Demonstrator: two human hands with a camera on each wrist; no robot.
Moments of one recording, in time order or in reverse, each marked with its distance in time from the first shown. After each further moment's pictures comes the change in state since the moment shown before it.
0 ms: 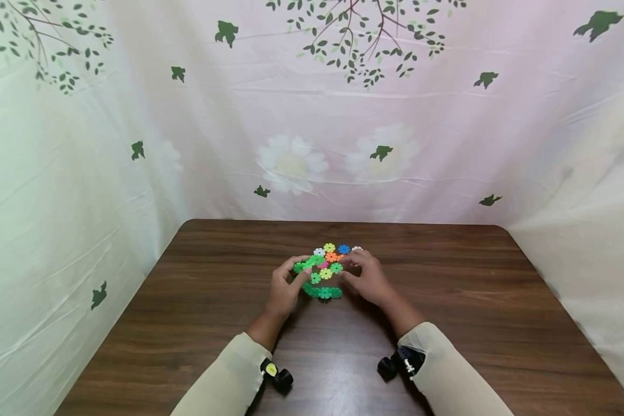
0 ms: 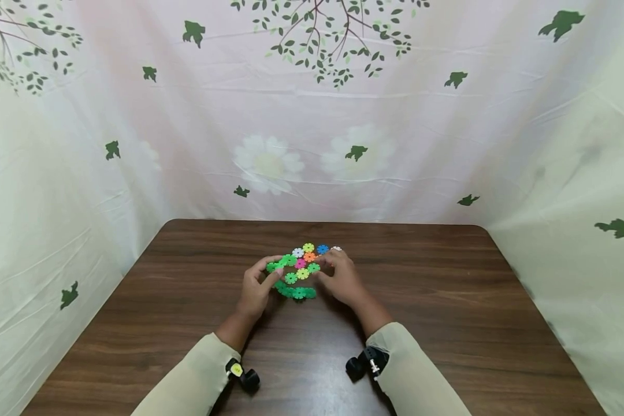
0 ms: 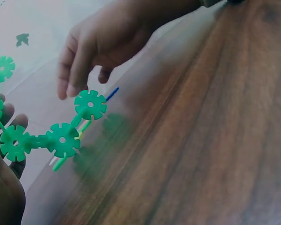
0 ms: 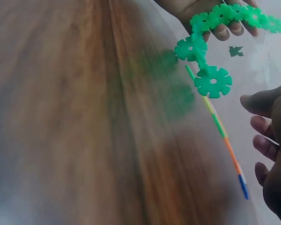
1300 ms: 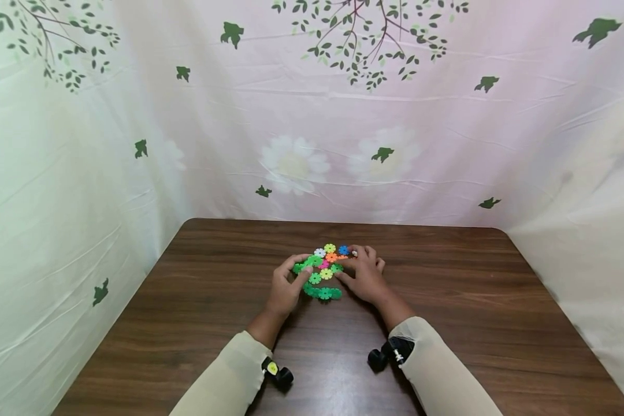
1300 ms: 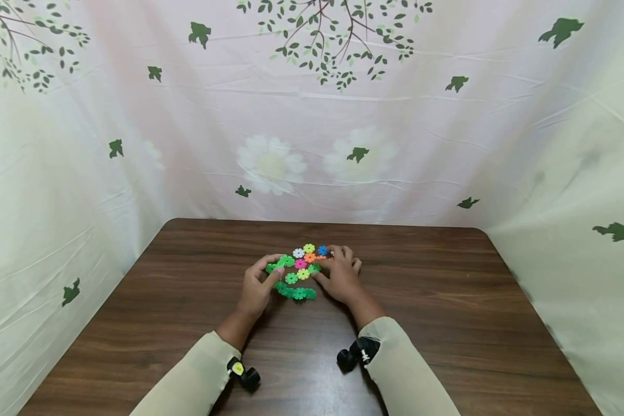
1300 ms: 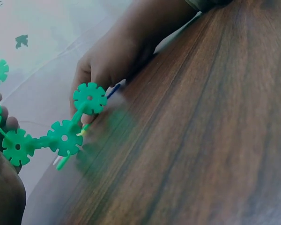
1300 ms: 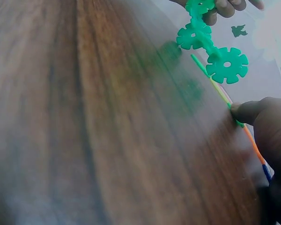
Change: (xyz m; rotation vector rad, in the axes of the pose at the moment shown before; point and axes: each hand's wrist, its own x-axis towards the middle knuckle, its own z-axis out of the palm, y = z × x) left_hand 0.000 0.001 -0.001 0.018 0.003 0.034; right_hand 0.006 0.017 0.013 -0.282 -0.121 0.105
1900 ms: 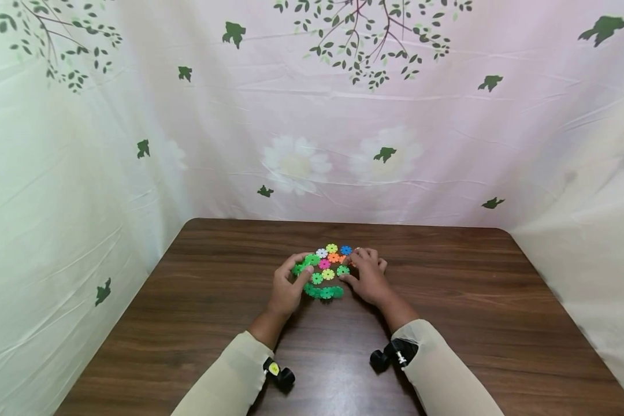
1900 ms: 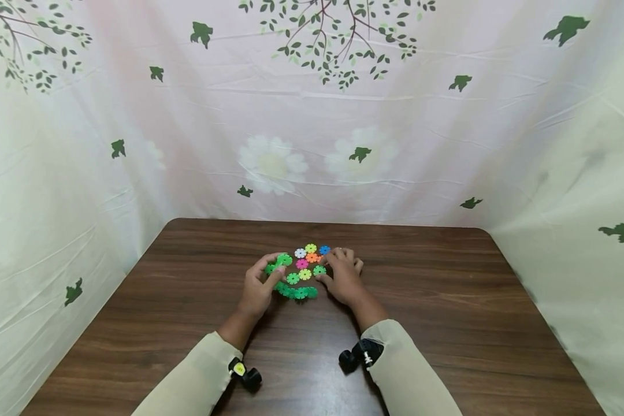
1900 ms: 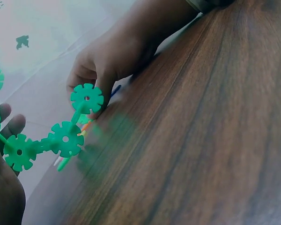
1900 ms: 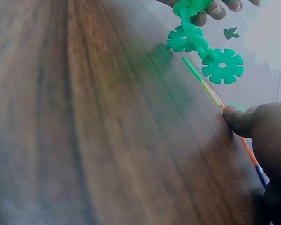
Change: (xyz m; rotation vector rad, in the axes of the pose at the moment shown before) left_hand 0.002 -0.002 -0.001 -0.014 0.009 0.068; right_hand -0.002 -0.002 -0.001 0.069 0.033 -0.014
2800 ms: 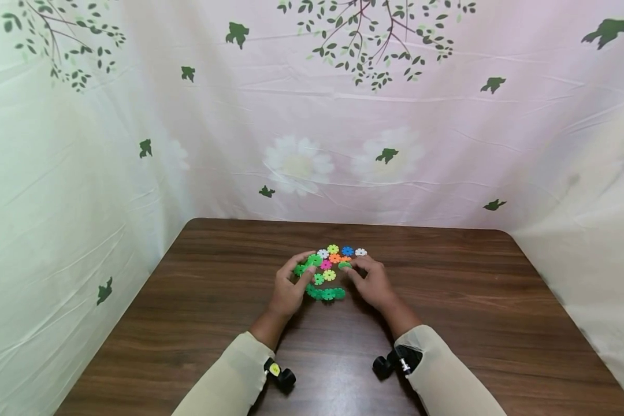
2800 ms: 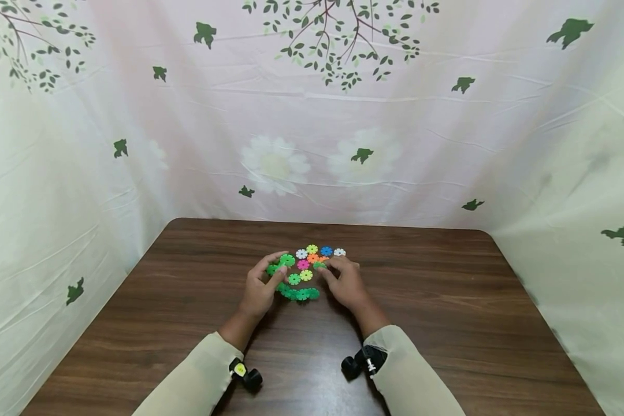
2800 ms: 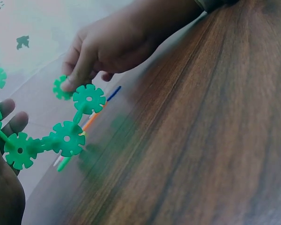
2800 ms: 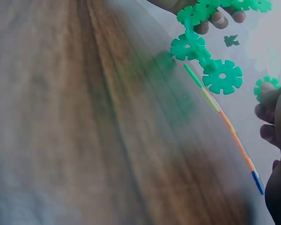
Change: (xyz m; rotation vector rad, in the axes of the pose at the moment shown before) left_hand 0.000 -0.001 0.001 0.031 -0.012 0.068; right_hand -0.008 -0.005 0.003 0.271 0.264 -0.178
